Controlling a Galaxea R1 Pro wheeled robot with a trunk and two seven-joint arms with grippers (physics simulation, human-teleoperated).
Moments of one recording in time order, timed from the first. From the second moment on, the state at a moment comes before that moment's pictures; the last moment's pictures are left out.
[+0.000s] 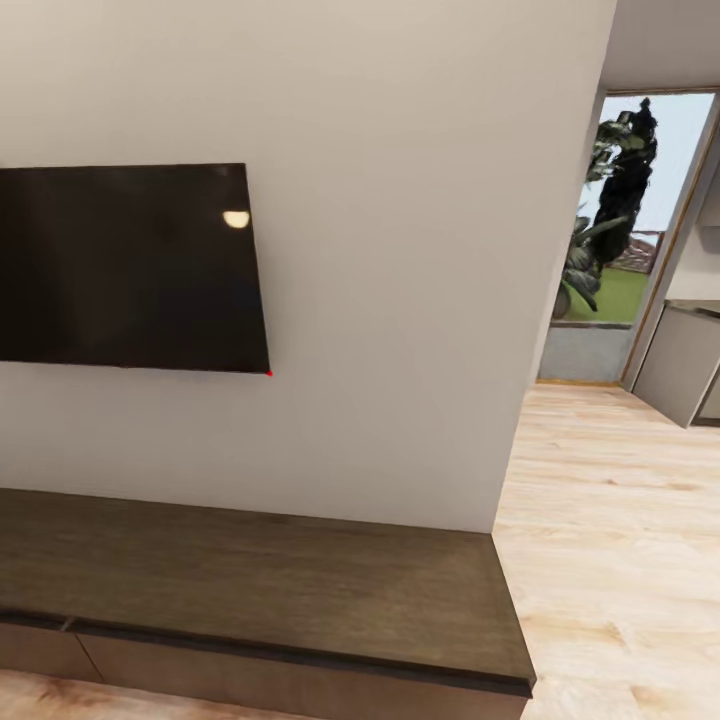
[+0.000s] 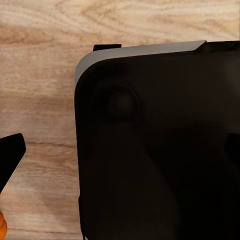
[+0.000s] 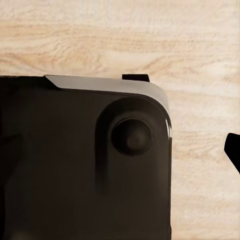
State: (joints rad) left arm 0.00 0.01 -0.01 -0.02 -0.01 -0.16 -0.01; right arm -0.02 0.00 0.00 0.00 0.00 -0.26 0.00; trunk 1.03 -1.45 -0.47
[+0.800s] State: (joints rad) left arm 0.00 0.02 -0.01 -0.06 -0.01 -0.15 -0.06; right arm -0.02 0.00 0.00 -0.01 0.00 -0.27 0.04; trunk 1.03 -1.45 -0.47
